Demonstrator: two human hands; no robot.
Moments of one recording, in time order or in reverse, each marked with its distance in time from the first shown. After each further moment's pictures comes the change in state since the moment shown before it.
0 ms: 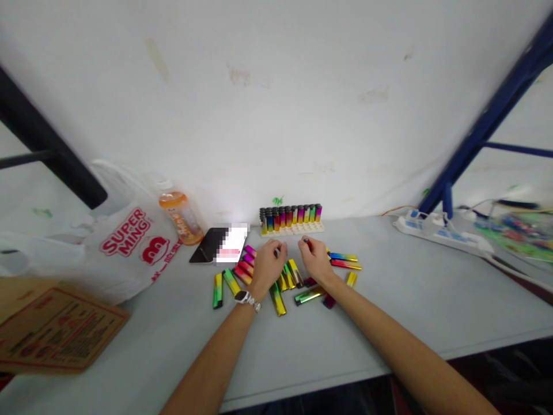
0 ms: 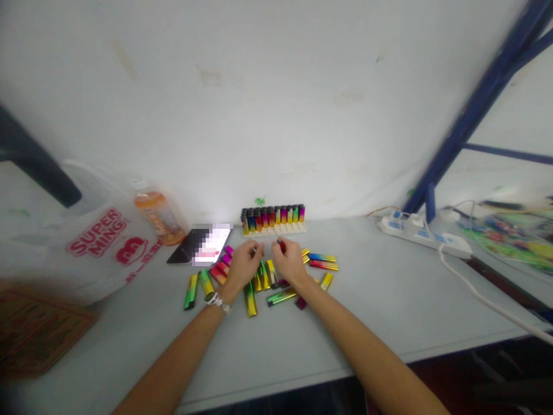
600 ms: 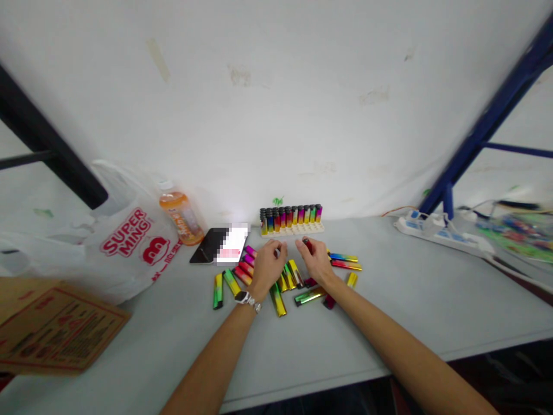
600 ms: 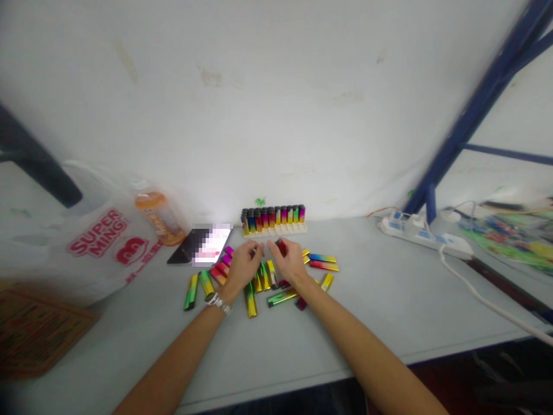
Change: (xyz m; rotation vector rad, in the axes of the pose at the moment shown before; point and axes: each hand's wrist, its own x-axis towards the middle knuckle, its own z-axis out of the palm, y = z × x) left_hand 0.000 0.003 -0.001 -0.014 0.015 -0.013; right_hand -0.002 0.001 -0.003 0.029 -0.033 -0.011
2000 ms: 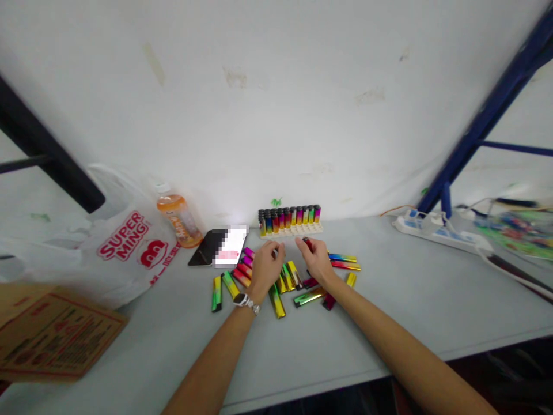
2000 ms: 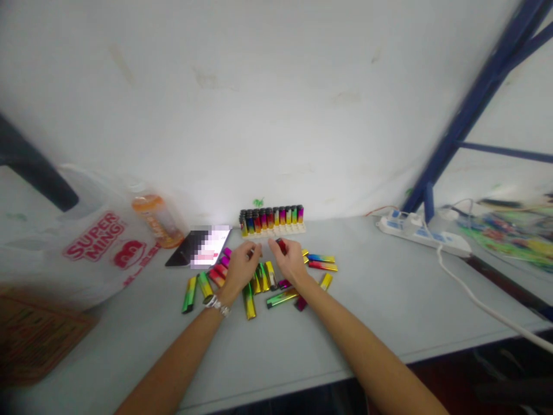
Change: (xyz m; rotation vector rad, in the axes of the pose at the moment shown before) left_hand 0.002 -0.001 0.000 -0.022 0.006 -0.014; right_hand 0.003 0.002 -0.002 0.063 0.008 0.069
